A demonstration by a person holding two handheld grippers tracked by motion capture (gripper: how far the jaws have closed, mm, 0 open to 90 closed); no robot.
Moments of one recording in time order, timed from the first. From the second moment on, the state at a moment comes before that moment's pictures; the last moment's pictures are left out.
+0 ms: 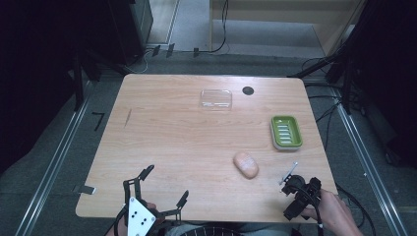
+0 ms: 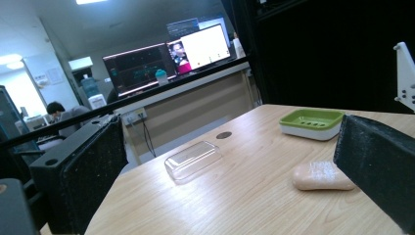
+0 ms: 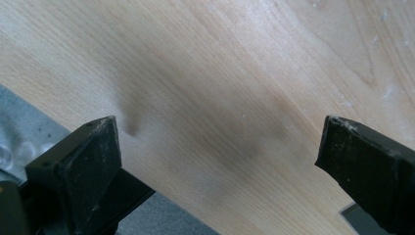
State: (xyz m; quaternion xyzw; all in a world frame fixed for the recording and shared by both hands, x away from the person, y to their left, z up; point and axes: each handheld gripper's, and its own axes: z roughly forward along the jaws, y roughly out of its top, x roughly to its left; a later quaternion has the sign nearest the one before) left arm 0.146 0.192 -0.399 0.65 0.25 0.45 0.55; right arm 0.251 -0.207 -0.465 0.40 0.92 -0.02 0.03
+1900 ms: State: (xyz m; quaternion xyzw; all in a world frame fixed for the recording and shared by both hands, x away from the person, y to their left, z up) left arm 0.147 0.194 -0.400 0.65 0.25 0.45 0.56; right arm 0.291 -0.139 -0.430 0.35 0.93 0.01 0.05
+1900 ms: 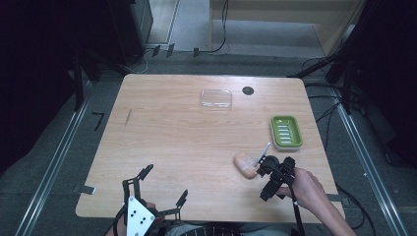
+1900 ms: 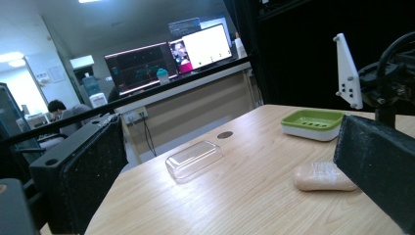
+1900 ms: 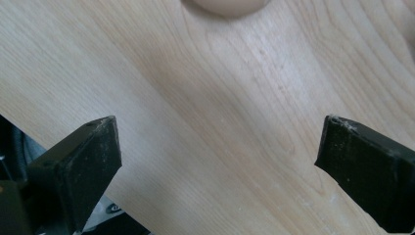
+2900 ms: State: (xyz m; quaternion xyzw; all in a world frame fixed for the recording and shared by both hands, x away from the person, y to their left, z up) left arm 0.147 0.194 -0.400 0.65 0.25 0.45 0.56; right arm 0.326 -0.100 -0.421 0.34 0.94 0.01 0.03
